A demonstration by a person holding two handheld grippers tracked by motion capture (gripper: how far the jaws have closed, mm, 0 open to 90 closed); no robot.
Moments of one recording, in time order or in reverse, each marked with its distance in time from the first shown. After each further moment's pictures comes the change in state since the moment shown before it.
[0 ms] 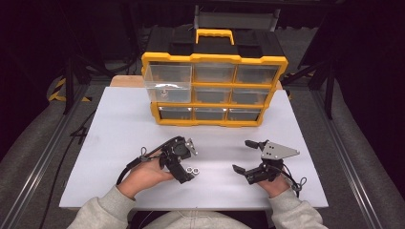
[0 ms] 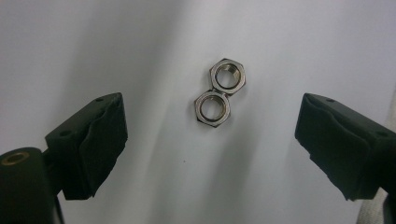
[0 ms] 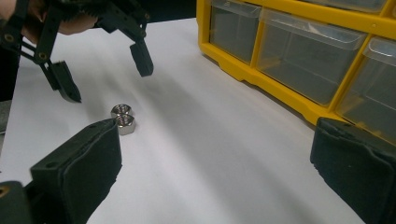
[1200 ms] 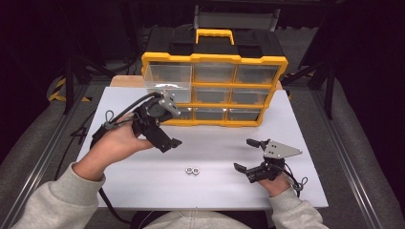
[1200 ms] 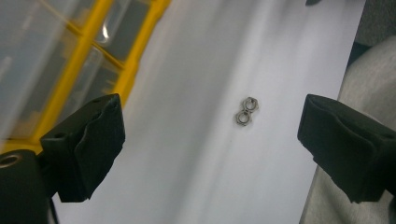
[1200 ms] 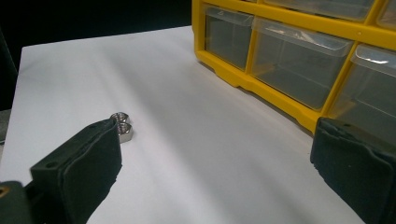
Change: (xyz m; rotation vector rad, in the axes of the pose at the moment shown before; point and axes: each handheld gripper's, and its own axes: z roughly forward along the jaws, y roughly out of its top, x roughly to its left) left arm 0.002 0.017 -0.155 -0.124 0.150 0.028; right arm -0.002 0.002 -0.003 -0.024 -0.011 0.016
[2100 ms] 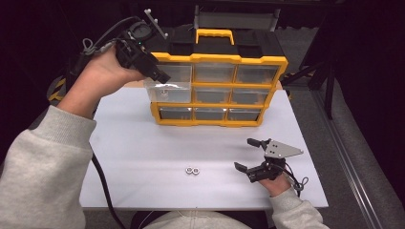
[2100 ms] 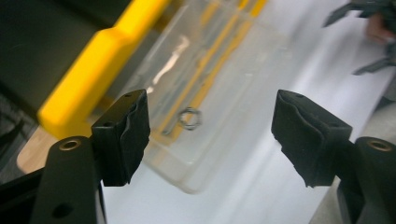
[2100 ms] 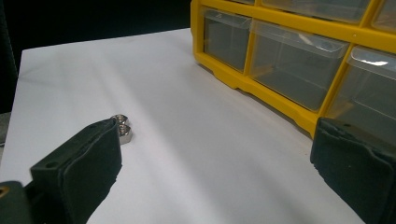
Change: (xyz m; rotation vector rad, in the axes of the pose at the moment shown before) left arm 0.089 0.058 -0.111 0.004 0.093 -0.182; right arm -0.002 0.000 -0.002 -0.008 -0.001 0.005
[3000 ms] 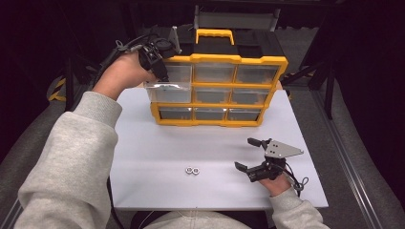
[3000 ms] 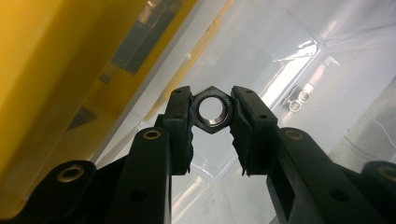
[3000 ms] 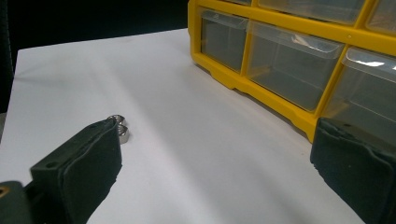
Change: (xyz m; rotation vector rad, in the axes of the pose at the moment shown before) left arm 0.042 0.021 0.082 0.316 -0.095 -0.111; right arm 0.000 0.000 -0.001 -0.001 -0.010 0.003
